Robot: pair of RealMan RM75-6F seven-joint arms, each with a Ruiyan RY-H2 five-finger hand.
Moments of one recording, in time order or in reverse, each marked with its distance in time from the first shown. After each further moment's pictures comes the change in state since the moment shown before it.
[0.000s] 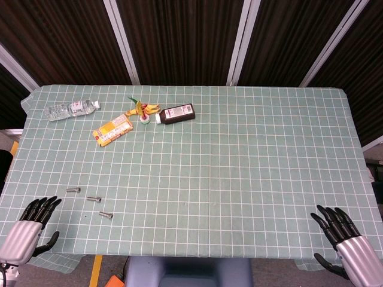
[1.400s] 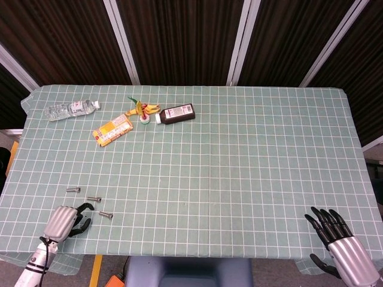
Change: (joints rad) left arm -0.139 -0.525 -0.029 0.754 0.015 -0.071 -0.377; right arm -0.003 -0.030 0.000 -0.024 0.023 -0.058 -0.096
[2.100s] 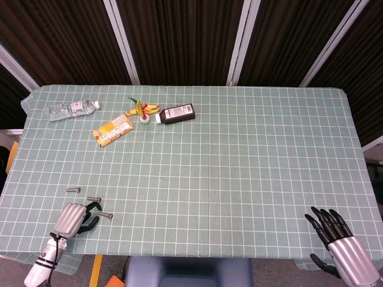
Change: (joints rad) left arm -0.041 -0.044 0.011 0.017 -0.012 -0.022 0.029; right arm 0.000 -0.001 0.001 0.001 0.002 0.002 -0.002
